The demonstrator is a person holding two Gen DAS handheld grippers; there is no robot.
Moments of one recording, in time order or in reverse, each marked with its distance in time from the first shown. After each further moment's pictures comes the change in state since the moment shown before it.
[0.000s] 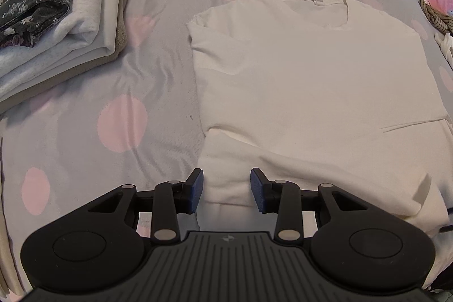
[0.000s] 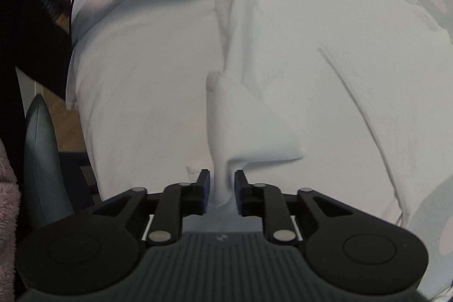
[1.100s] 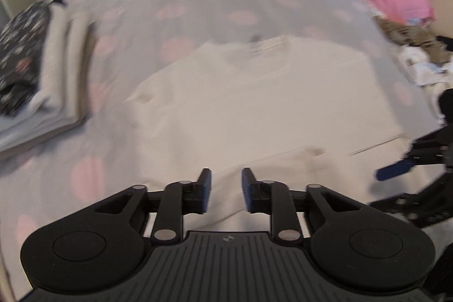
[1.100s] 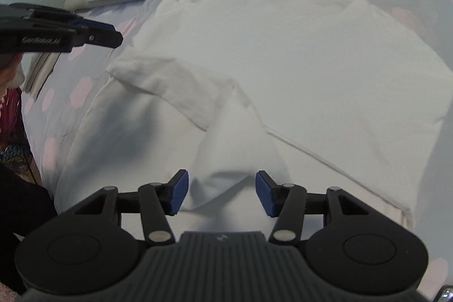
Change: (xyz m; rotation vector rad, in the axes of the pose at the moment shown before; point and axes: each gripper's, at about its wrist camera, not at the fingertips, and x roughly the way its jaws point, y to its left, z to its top) left arm -0.040 -0.047 0.026 0.073 -0.123 -0.050; right arm -0.006 -0.041 0.050 0.483 -0.231 -0.031
